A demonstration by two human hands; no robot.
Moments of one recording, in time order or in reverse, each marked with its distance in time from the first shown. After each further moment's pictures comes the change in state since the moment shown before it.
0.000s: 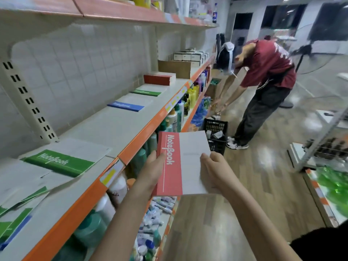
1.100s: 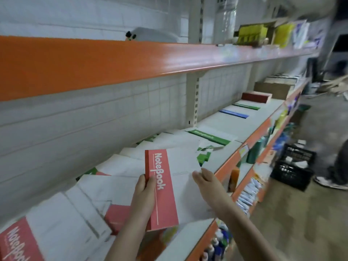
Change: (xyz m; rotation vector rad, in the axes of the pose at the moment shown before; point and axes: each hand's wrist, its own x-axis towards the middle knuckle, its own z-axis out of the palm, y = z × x) left_hand -0.348 -0.059 -0.333 0.007 0.673 0.017; right_hand -0.345 -0.121 0.261 0.008 -0.517 -0.308
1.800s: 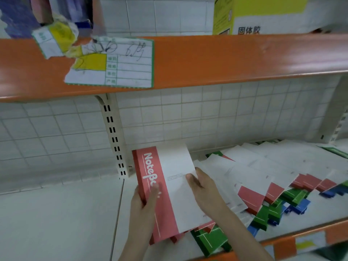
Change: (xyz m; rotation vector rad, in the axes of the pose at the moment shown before) left_hand -0.117 -0.075 -0.258 -0.190 0.608 0.237; right_hand -0.097 -0.097 0.259 -0.001 -0.581 -0.439
